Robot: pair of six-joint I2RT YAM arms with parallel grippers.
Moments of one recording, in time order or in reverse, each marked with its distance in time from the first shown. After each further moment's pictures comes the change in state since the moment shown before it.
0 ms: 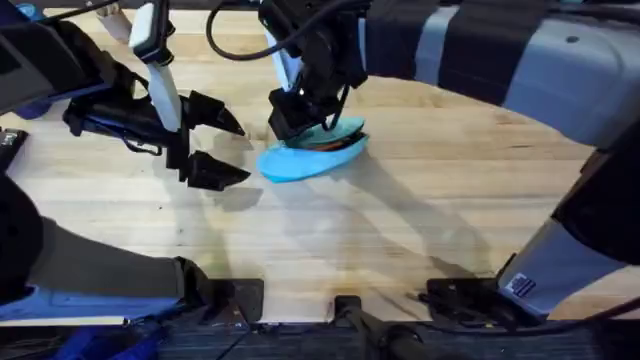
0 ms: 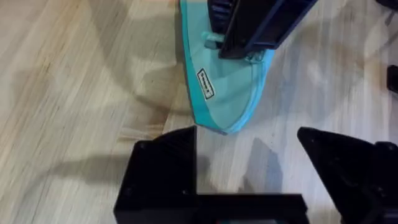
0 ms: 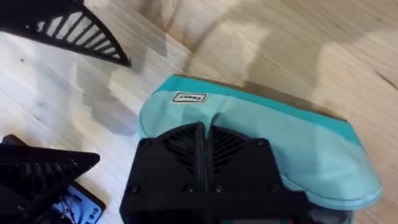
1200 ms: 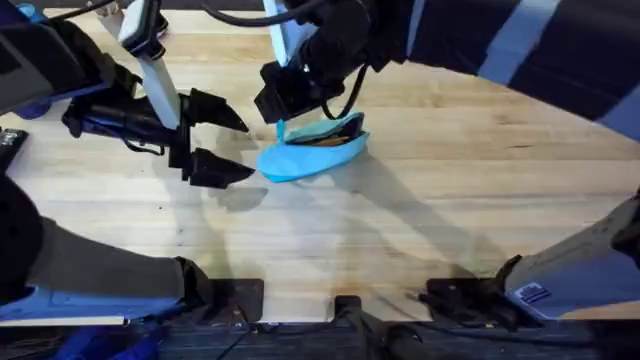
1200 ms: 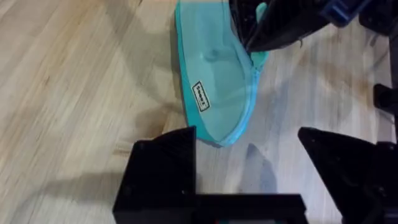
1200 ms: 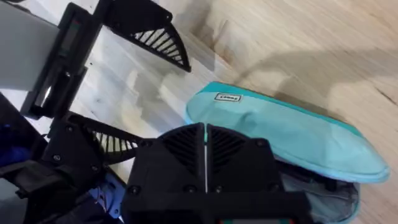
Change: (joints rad) left arm 0.000 0.000 0.000 -0.032 0.071 0.002; right arm 0.017 -0.151 0.000 0.024 -0.042 0.000
